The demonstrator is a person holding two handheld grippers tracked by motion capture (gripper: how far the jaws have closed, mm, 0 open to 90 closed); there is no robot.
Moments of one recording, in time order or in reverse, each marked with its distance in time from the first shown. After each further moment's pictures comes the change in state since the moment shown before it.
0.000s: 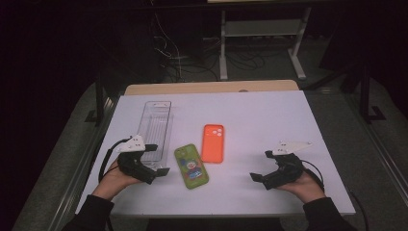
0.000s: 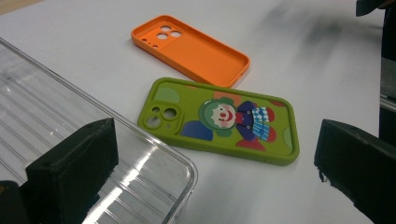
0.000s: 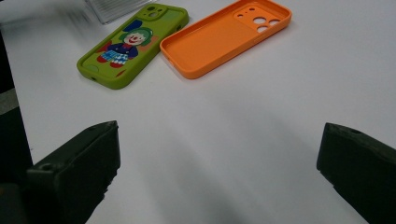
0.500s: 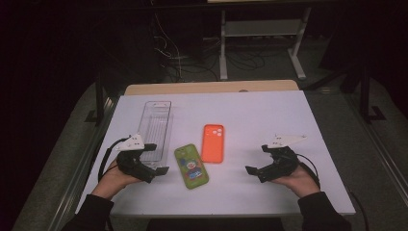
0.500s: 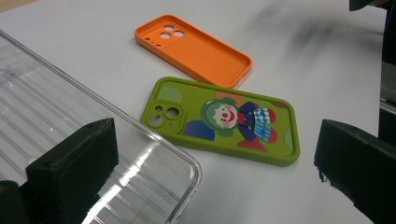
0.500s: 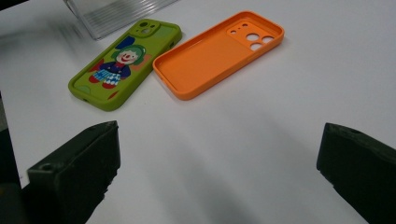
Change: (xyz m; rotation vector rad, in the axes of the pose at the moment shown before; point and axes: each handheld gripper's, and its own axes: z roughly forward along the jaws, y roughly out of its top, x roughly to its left) left arm 0.003 0.001 -0.002 0.011 0.002 -0.007; right arm 0.000 0.019 0.008 -0.006 -0.024 0.013
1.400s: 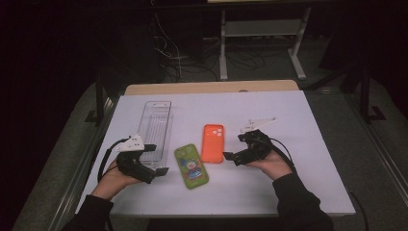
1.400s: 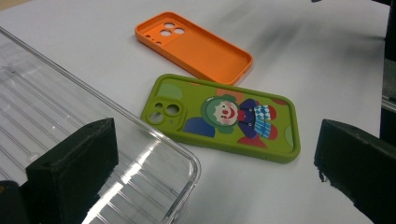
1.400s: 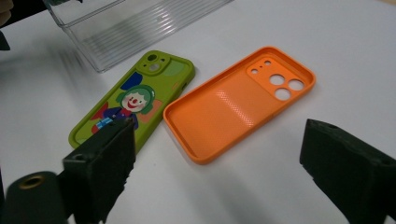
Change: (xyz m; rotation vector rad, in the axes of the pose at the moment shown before) left arm -0.002 -0.002 -0.001 0.001 0.006 -0.009; right arm 0.015 0.057 0.046 0.048 0.025 0.007
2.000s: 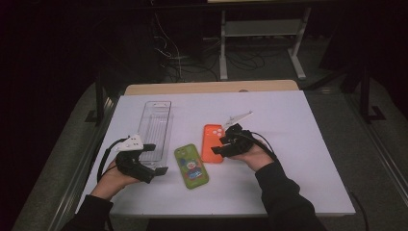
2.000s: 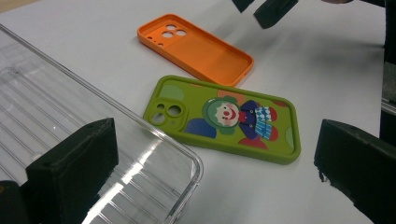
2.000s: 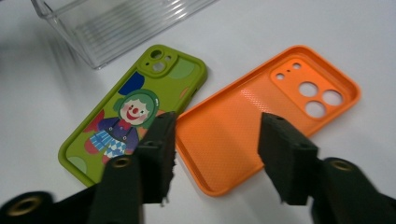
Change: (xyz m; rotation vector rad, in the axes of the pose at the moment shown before) left arm 0.001 0.000 -0.002 -0.011 0.002 -0.003; right arm 0.007 0.026 0.042 0.115 0.027 -0.020
